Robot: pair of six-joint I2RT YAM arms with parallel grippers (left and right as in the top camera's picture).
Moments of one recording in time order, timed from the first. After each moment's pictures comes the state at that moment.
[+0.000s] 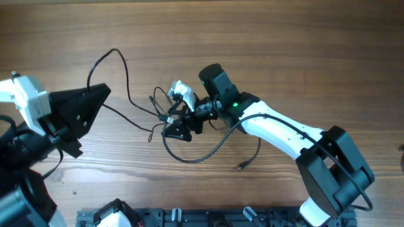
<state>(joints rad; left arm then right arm) 0.58 0.91 1.40 -0.72 1.44 0.03 0.68 1.80 1.09 -0.05 -0.95 -0.06</state>
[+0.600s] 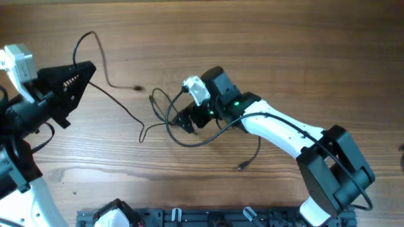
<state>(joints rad) 0.58 1.05 1.40 -0.73 1.38 0.03 0.66 1.80 1.09 -0.19 -0.45 0.11</state>
